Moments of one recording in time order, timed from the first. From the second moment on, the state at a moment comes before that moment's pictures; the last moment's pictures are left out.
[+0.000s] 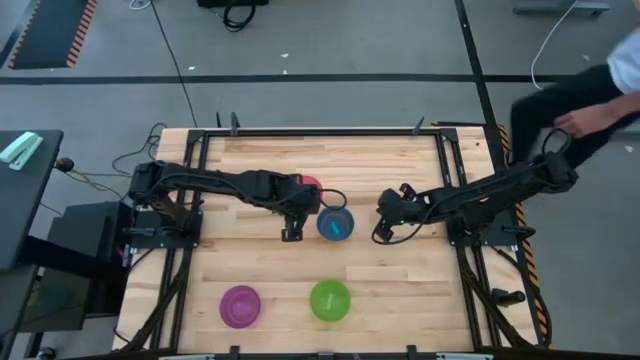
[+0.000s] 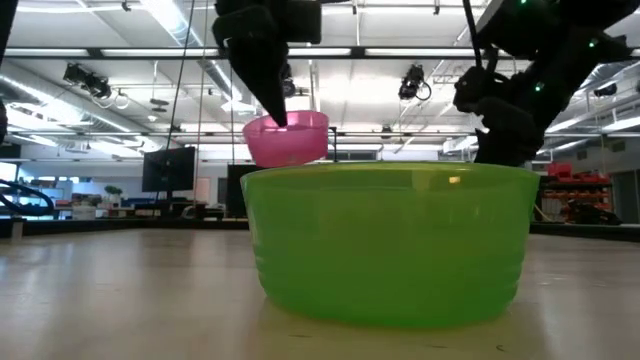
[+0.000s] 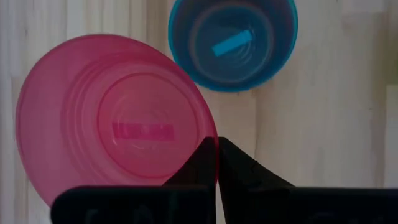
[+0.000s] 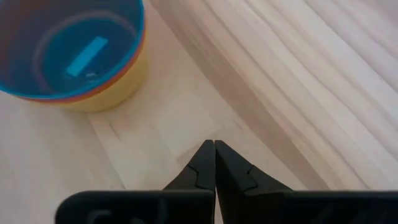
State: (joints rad) left arm -0.03 1.72 1.46 -0.91 -0.18 0.02; right arm 0.12 1.24 0.57 -0.36 0.42 0.60
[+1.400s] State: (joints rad) left arm -0.06 1.77 1.54 -0.97 -0.09 0.06; right arm 0.07 1.64 0.64 0.24 0.30 0.40
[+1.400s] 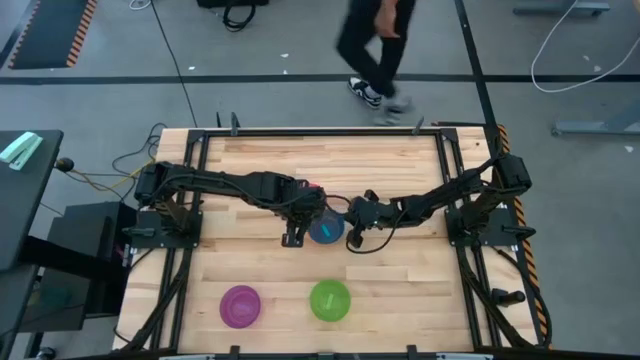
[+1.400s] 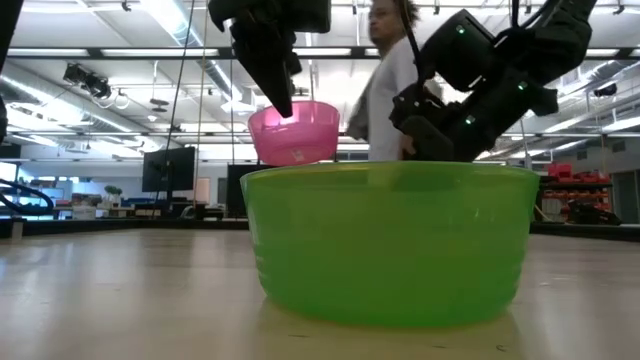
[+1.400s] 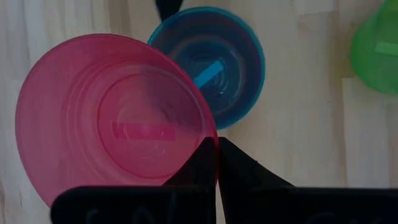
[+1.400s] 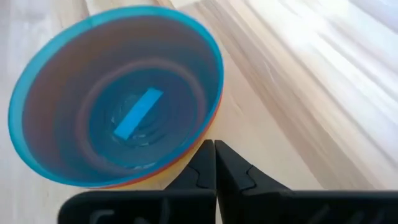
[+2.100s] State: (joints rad) left arm -0.16 1.77 1.53 -0.93 -0.04 0.06; right arm 0.03 1.67 0.70 0.27 0.28 0.31
